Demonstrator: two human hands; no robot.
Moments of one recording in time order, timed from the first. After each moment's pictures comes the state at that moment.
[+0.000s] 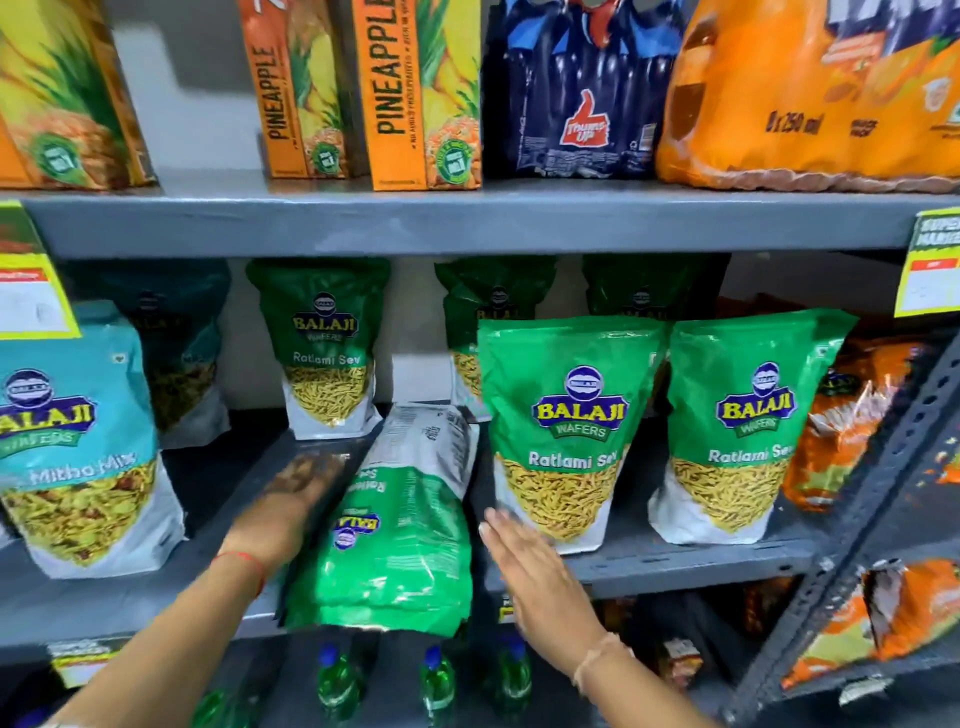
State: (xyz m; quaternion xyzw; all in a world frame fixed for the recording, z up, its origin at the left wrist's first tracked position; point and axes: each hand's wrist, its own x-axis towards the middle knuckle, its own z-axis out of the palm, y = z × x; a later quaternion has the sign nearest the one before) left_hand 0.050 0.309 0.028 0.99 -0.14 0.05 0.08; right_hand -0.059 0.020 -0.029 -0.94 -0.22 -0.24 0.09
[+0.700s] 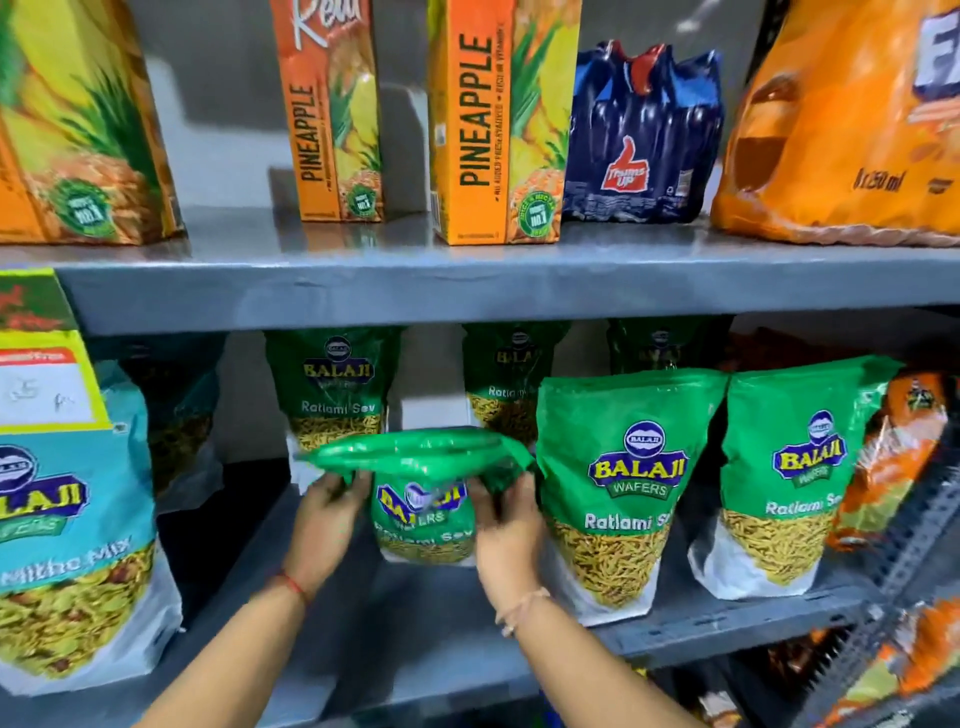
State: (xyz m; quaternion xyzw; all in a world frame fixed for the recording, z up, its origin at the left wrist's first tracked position) left_hand 0.089 0.274 0.068 0.72 -0.10 0.13 0.67; right_hand 0.040 0.122 0.055 -0.70 0.06 -0.33 0.63
